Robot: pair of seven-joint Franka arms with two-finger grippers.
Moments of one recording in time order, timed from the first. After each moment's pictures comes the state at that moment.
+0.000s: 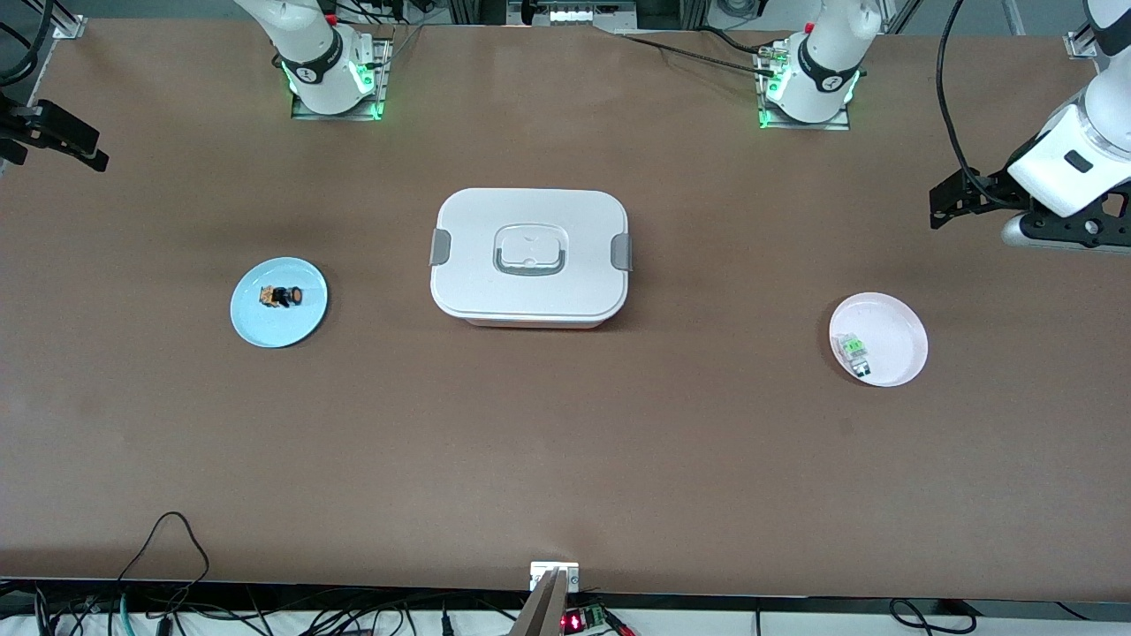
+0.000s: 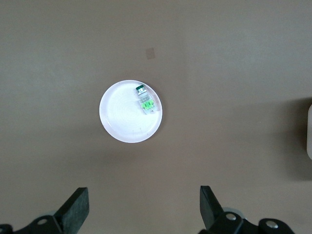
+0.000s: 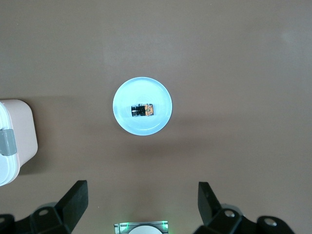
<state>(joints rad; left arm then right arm) -0.09 -0.01 0.03 -1.67 0.04 1.60 0.03 -0.05 -0.11 -0.03 -1.65 -0.04 1.49 -0.01</state>
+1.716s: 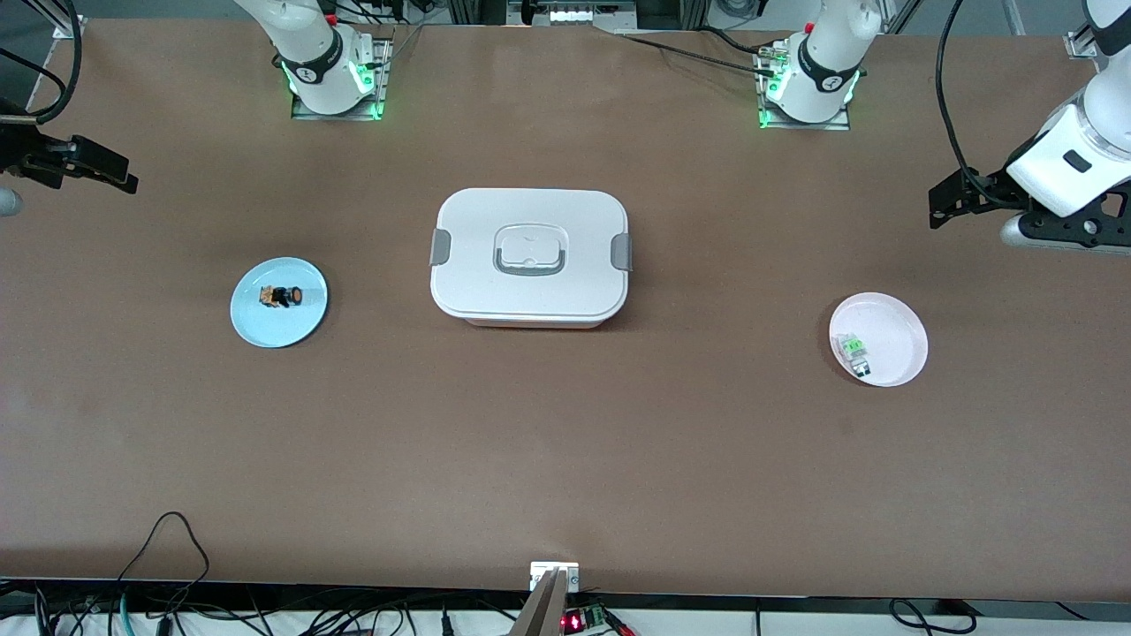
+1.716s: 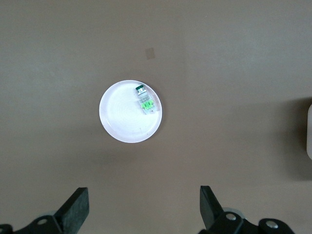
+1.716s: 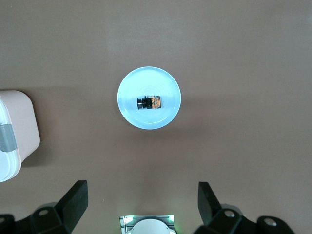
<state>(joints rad) -0.09 -0.01 0.03 -1.67 0.04 1.60 0.03 -0.04 -0.04 -0.03 -1.65 -0.01 1.48 -0.01</state>
